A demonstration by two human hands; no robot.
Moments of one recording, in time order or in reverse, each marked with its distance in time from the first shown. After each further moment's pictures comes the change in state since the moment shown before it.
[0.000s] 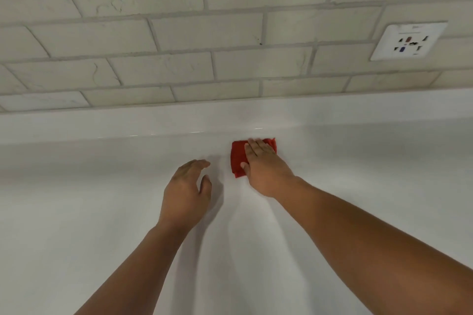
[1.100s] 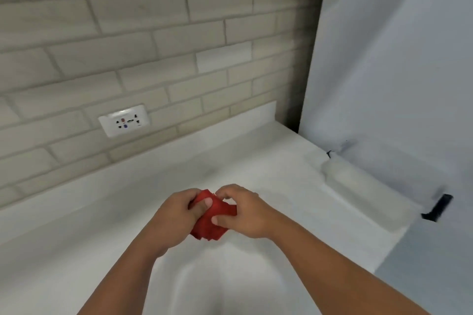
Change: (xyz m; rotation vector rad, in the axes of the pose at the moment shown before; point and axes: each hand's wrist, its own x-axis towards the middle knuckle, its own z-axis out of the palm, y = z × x) left_hand -0.057 0.470 0.093 -0.541 -0.803 0.119; right_hand -0.385 0.296 -0.132 0.775 0.293 0.282
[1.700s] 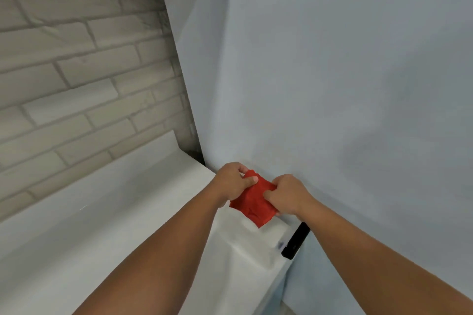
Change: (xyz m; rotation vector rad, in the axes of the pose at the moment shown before) left_hand 0.221 0.212 0.350 0.166 -0.261 0.049; right_hand -0.126 0.203 -0.325 -0.057 0.414 0.577
